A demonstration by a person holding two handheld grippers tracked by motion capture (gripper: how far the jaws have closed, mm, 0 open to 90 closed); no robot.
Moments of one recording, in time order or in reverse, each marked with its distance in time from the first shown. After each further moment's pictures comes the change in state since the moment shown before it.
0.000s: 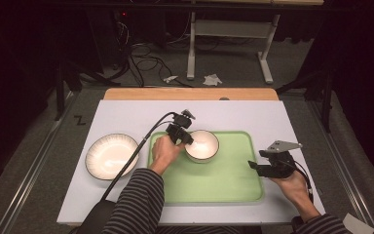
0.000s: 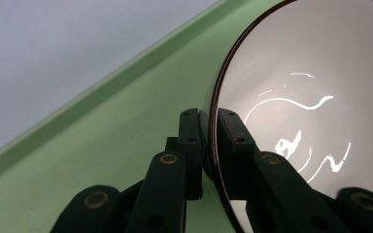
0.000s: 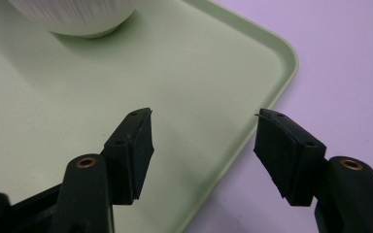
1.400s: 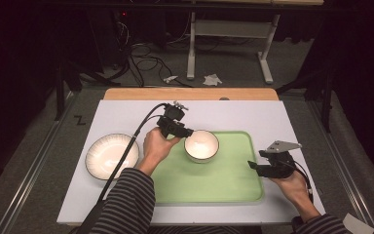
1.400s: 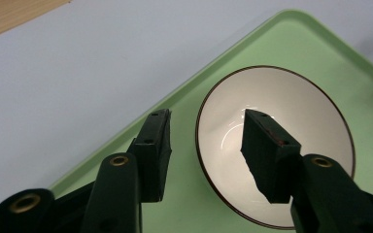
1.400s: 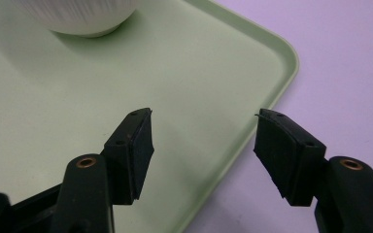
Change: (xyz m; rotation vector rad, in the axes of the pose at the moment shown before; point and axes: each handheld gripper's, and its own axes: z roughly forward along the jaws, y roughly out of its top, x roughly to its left) left arm -0.010 0.022 -0.064 -0.176 -0.114 0.059; right arm 0.001 0.000 0.000 0.000 -0.003 -0.008
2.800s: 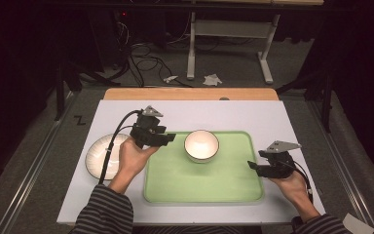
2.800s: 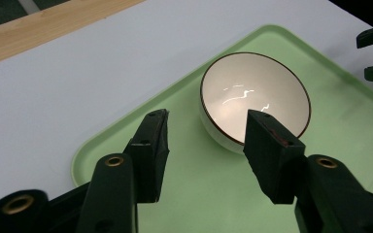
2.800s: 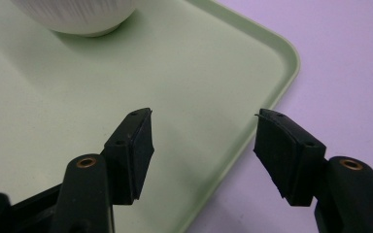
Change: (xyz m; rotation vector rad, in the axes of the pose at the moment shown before) left arm 0.017 -0.008 -0.086 -0.123 -0.045 -0.016; right arm 0.001 0.000 0.000 0.000 -0.001 0.004
